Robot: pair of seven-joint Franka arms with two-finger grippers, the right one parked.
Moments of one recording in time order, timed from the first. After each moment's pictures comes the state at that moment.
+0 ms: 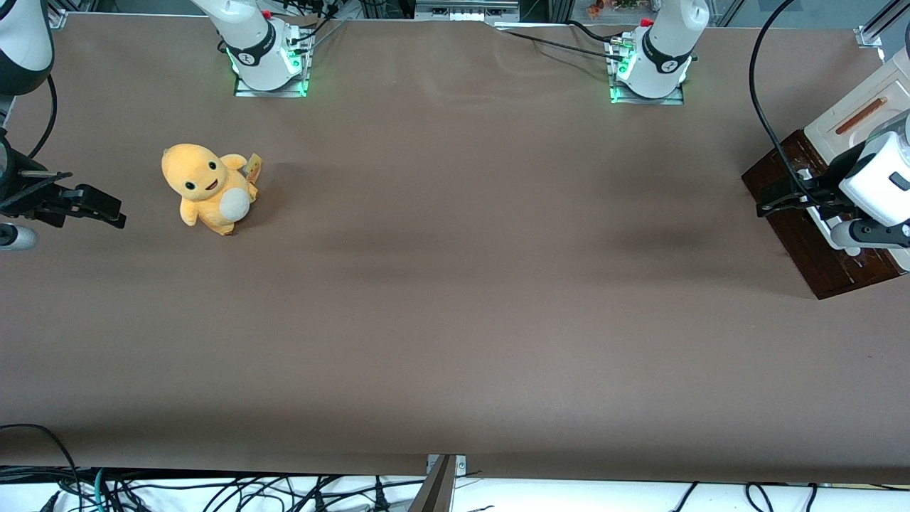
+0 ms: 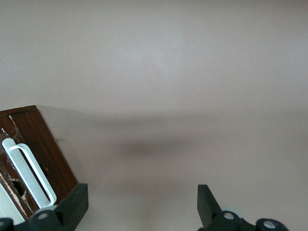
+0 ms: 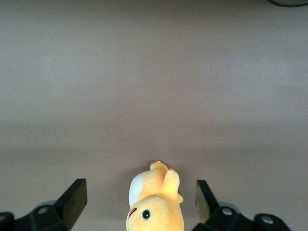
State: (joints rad) arm -0.12 0.20 0.10 -1.38 -0.03 1.49 -0.01
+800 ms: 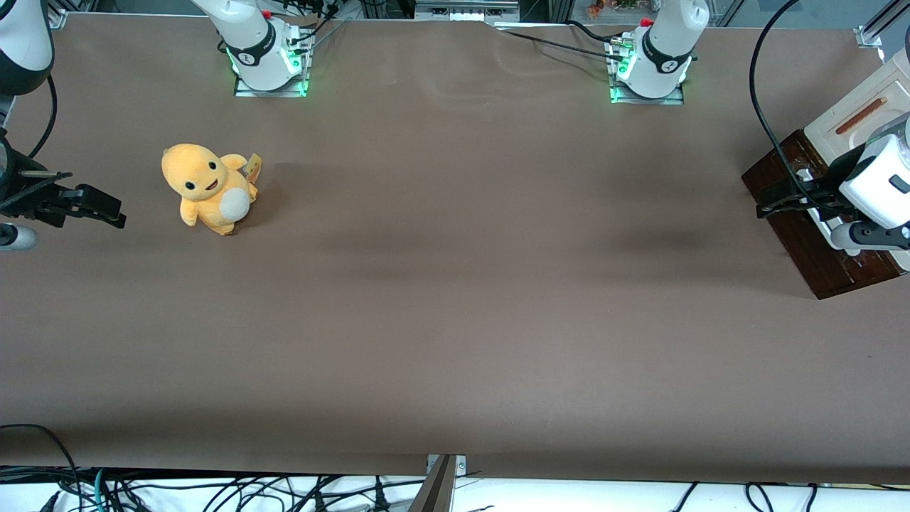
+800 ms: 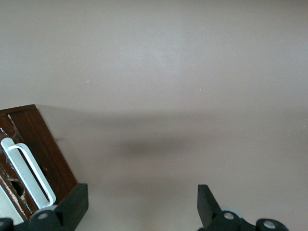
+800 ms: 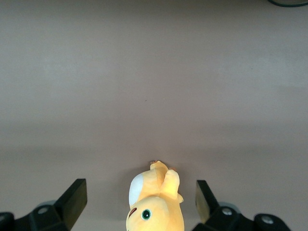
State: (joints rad) arm -0.11 0.21 0.10 -1.38 -0.04 1.49 -0.01
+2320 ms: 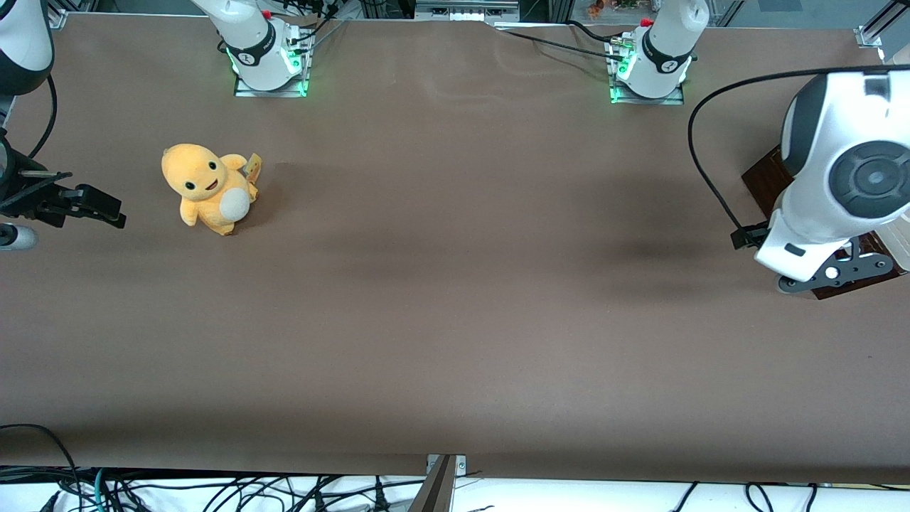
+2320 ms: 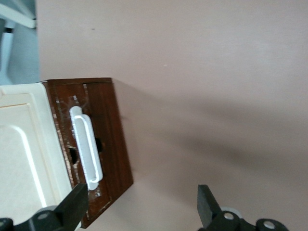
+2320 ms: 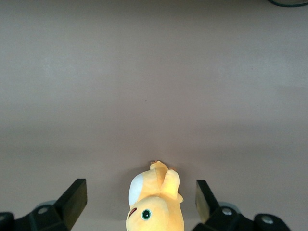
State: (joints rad) arm -0.20 0.34 0.07 -1.45 0.37 1.49 -0.39
